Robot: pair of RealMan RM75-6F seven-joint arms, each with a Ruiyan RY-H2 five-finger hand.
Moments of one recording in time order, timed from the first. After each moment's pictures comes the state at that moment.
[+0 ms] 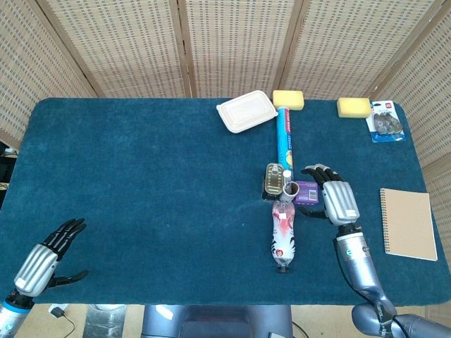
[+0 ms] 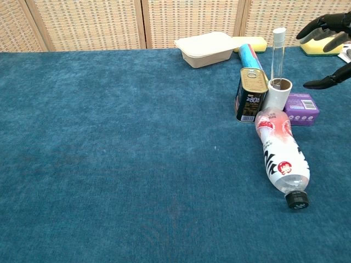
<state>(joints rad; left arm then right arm) -0.11 -1.47 0.14 -0.93 1.81 1.73 -0.56 0.43 -1.45 0.27 -1.52 -1.33 1.23 -0.02</state>
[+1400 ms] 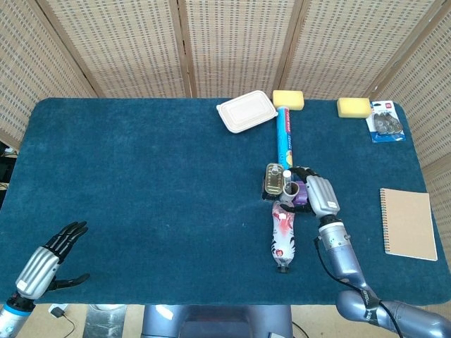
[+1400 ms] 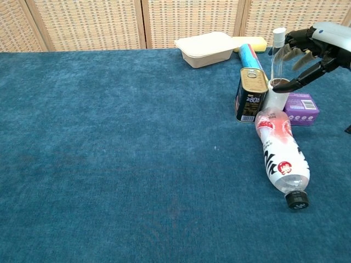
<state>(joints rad) -0.11 -1.48 0.17 -0.91 1.82 1.75 -0.58 0.54 -1.49 0.32 -1.58 -1.09 1.08 -0.03</state>
